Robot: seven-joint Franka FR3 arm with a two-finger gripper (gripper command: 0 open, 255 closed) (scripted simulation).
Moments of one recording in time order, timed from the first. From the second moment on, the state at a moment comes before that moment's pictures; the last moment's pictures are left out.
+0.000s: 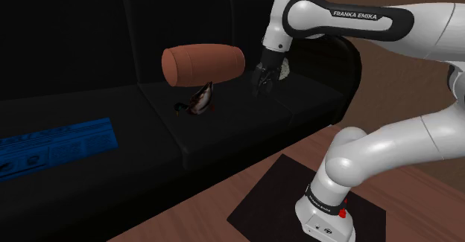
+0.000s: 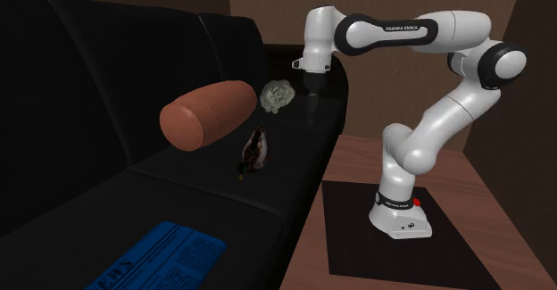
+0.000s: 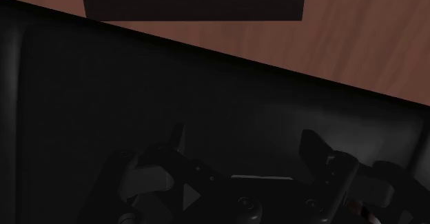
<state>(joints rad) 0.01 -0.75 0.01 -2.37 0.07 1.66 0.08</state>
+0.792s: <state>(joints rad) 0.12 -0.23 -0.04 -1.88 0.26 1.47 -0.06</state>
